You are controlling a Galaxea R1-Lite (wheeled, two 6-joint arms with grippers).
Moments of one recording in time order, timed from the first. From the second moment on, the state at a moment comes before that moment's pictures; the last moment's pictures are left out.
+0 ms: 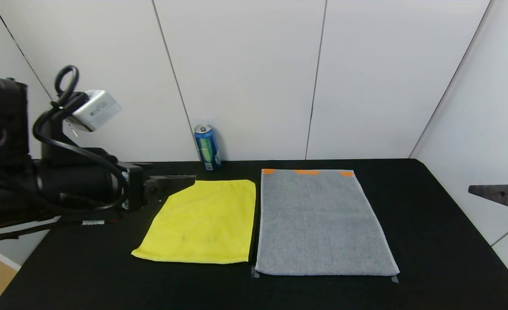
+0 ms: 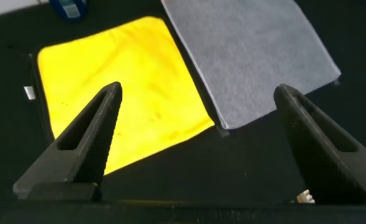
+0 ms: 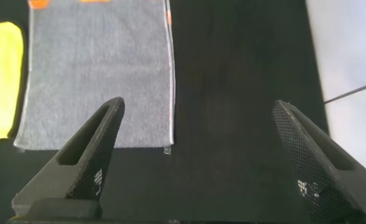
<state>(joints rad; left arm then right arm) -0.31 1.38 -0.97 -0.02 -0.19 -0.01 -0.01 1.24 -0.89 0.16 0.04 0.15</state>
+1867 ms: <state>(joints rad) -0.57 1.94 -1.01 -0.03 -0.33 -0.24 0.01 1.71 -0.89 0.06 0.27 0.23</state>
